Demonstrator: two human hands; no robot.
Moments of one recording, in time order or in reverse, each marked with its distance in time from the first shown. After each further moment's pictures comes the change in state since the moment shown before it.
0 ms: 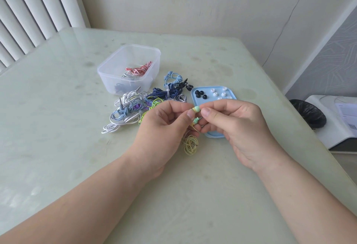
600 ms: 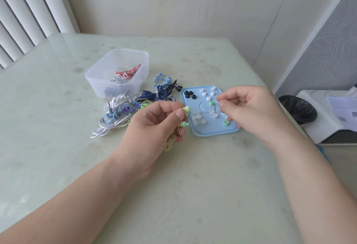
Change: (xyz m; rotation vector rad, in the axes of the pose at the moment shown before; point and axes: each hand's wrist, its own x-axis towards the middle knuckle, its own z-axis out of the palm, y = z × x) left_hand -0.003 0.007 -0.001 0.028 -0.040 -0.035; right_hand 0.011 -0.024 -0.048 -0.554 0.184 0.007
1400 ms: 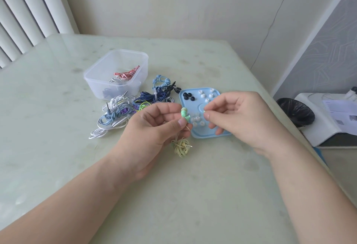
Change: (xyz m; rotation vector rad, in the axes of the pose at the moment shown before) left_hand 0.002 0.004 0.000 -0.140 -0.057 -0.082; right_hand -0.012 -0.009 0.003 0.099 -0.156 -0.020
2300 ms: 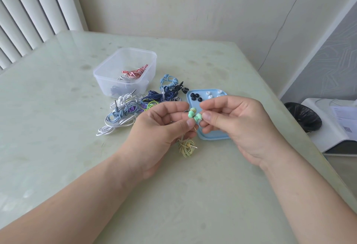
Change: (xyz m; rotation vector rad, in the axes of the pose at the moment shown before) left_hand 0.000 0.000 0.000 -0.014 0.051 -0.010; right_hand 0.001 0.004 0.027 0.394 -0.066 -0.045
